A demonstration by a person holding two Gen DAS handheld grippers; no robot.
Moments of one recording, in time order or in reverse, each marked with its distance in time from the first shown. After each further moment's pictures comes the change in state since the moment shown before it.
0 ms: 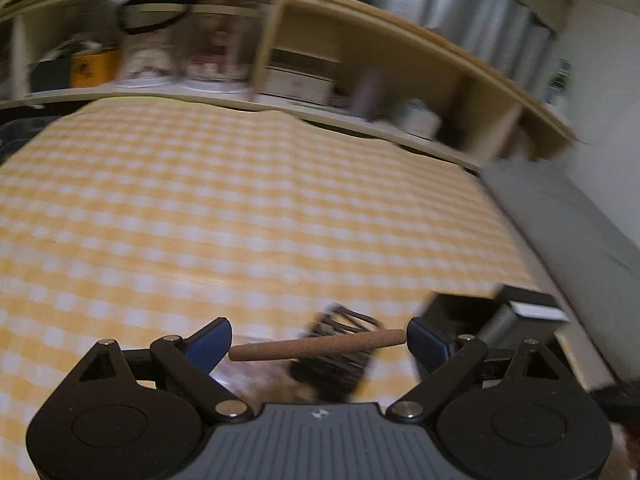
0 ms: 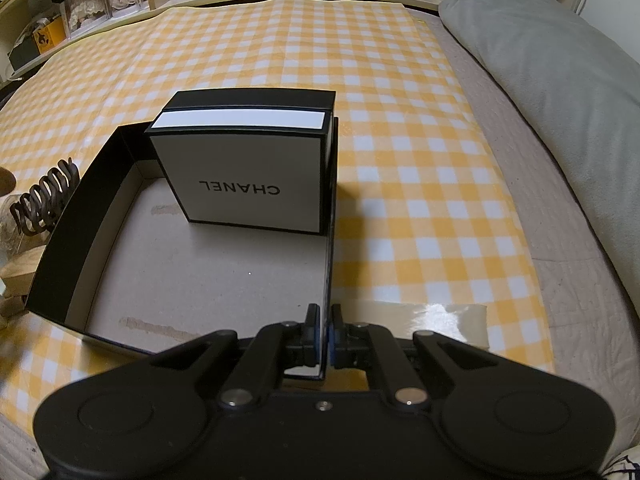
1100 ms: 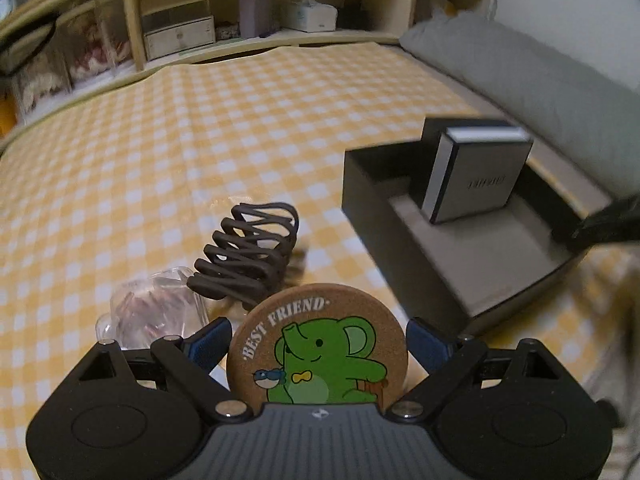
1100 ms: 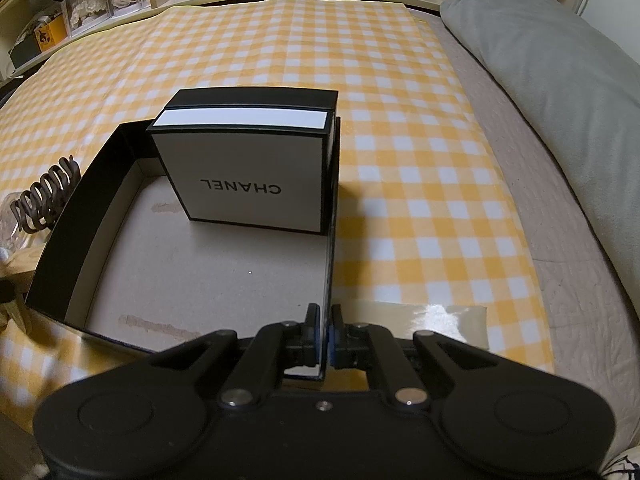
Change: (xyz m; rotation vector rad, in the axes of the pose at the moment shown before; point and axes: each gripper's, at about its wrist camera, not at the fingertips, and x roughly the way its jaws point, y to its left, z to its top) left arm 0.038 -0.066 -0.066 0.399 0.223 0.010; right arm 0.000 0.001 0.000 -0.001 0.001 -0.004
